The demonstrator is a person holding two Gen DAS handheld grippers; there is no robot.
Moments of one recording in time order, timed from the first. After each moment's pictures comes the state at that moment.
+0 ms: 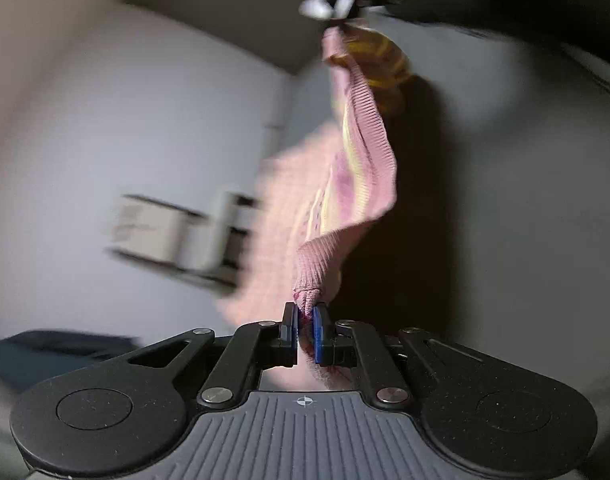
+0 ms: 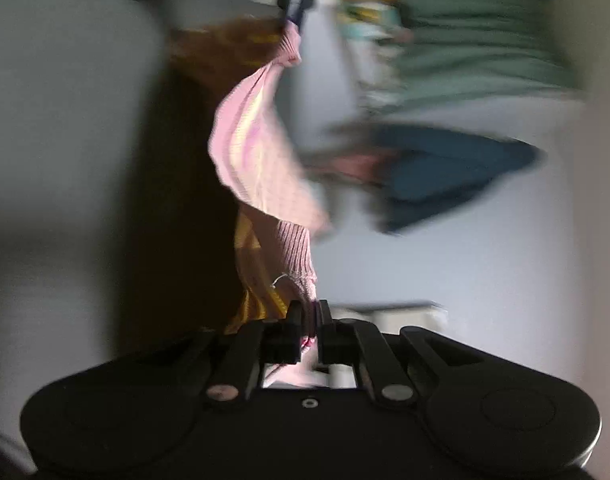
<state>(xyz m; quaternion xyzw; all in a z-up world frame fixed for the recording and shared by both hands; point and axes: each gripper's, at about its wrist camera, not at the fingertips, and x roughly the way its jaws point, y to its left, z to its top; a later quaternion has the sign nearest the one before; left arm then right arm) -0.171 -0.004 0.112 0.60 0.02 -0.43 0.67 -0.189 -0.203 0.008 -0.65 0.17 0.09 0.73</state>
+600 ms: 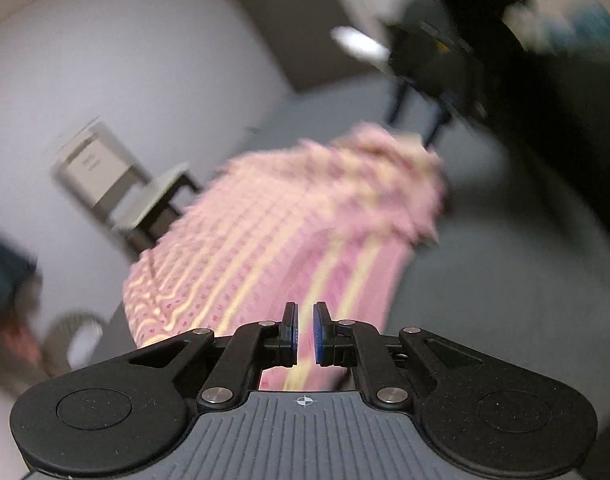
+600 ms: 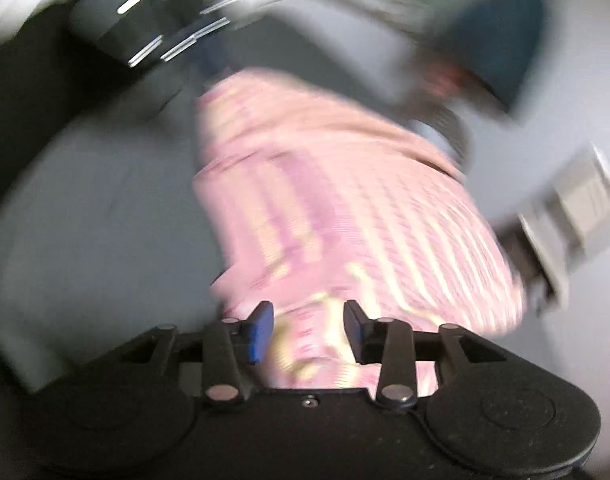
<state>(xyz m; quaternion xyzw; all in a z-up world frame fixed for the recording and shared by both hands) -0.214 0.007 0.148 0.36 0.14 -0.48 0.79 -0.245 -0.244 0.056 -0.28 0.36 0.17 0.87</state>
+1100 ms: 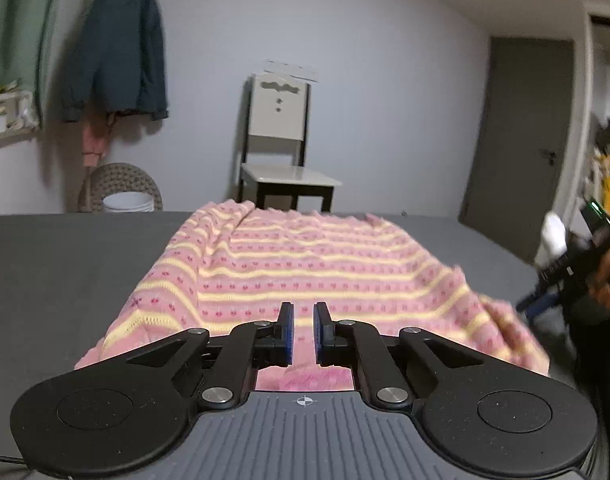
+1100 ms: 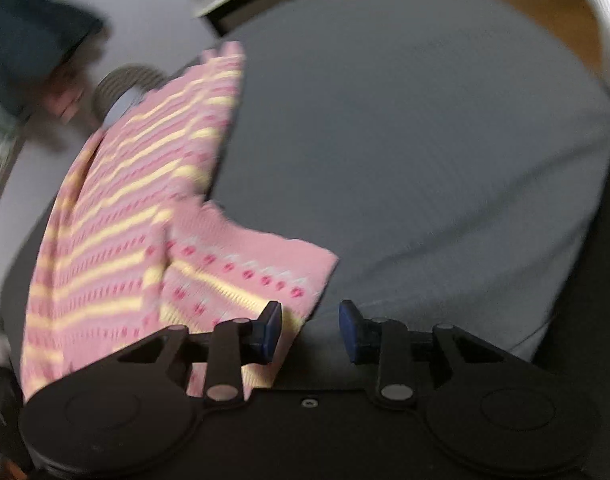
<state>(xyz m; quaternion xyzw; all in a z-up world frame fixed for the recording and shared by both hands) -0.142 0.011 0.067 0.00 0.21 -0.32 0.92 -0.204 -0.478 -0.019 0.36 0.46 -0.16 0.80</state>
